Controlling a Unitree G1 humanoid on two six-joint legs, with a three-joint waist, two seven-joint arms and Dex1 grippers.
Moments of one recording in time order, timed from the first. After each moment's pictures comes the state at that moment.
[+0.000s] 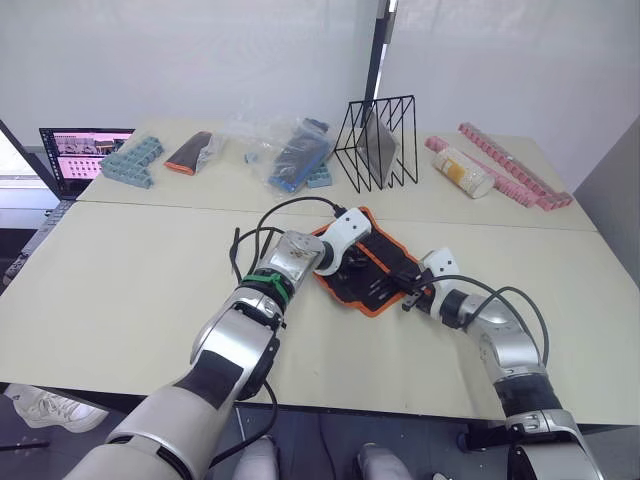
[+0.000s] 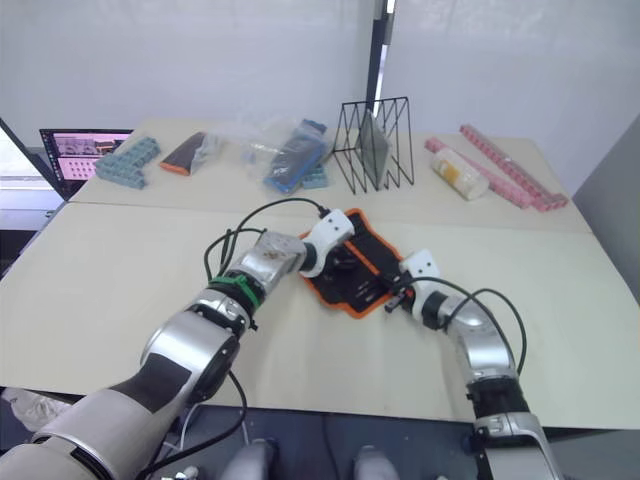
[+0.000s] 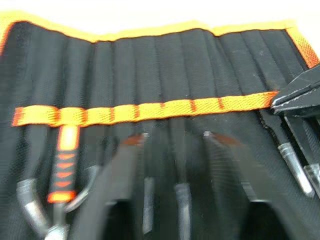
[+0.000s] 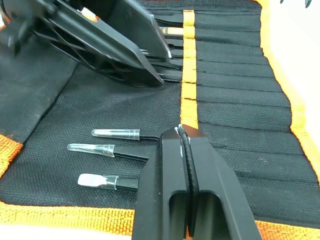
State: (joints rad) left arm -1.19 0.08 -0.22 1.11 0.07 0.25 -0.74; right arm -0.45 -0.42 0.00 0.35 0.18 0.14 0.74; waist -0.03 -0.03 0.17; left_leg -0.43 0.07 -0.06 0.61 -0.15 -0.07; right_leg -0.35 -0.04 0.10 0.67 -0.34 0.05
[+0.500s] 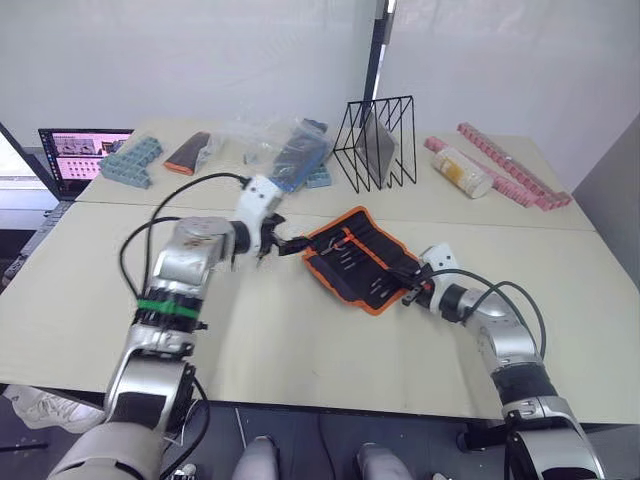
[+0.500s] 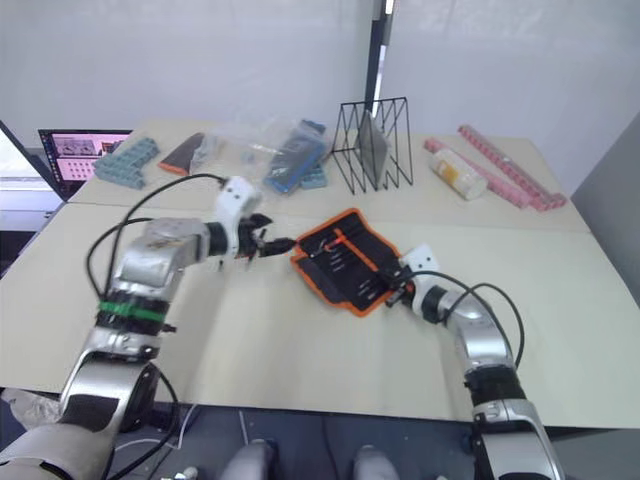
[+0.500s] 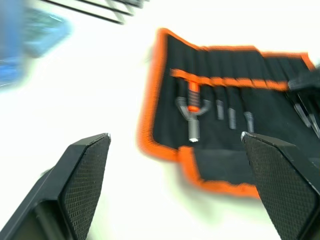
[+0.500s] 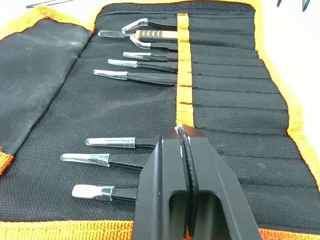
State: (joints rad) left arm -0.81 0.45 0.02 0.21 -0.11 0.72 -0.82; right arm -0.52 -0.43 0.01 0.48 0.18 0.08 0.78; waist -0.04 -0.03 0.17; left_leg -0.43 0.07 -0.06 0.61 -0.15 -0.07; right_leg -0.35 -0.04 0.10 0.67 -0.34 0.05
